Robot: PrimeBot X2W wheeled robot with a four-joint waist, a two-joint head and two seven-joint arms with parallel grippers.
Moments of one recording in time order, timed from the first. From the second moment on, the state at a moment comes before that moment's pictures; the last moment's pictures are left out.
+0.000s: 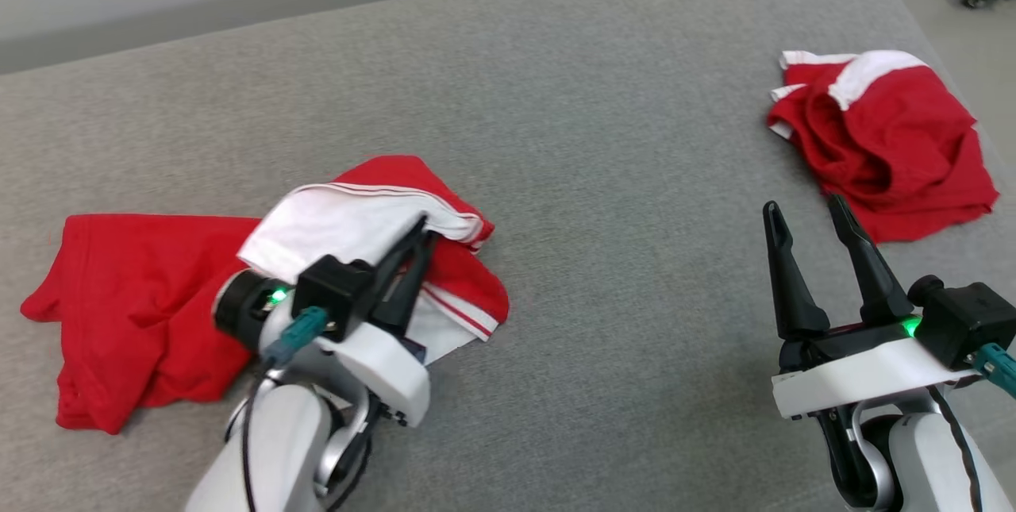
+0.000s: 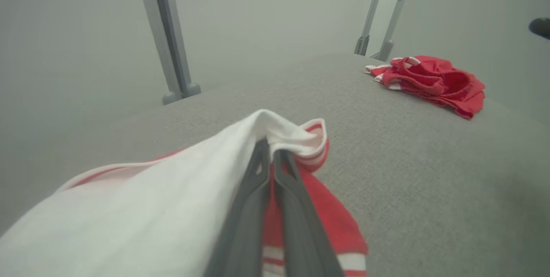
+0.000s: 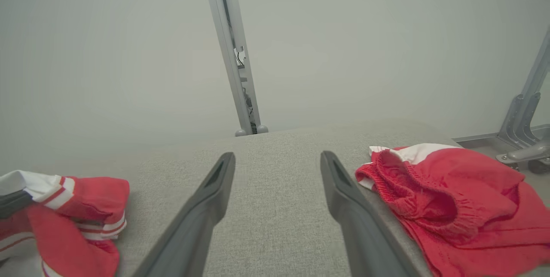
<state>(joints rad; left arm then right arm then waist) -0.35 0.18 -0.43 0.20 -0.27 -0.04 -0.06 -0.19 -0.07 0.12 0.05 0.29 0.13 -0.16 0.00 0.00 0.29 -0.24</state>
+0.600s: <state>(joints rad) -0.46 0.08 -0.57 0.40 -0.30 -0.10 -0.10 -0.20 -0.06 0.11 0.11 0.30 0.13 -0.20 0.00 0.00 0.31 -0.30</state>
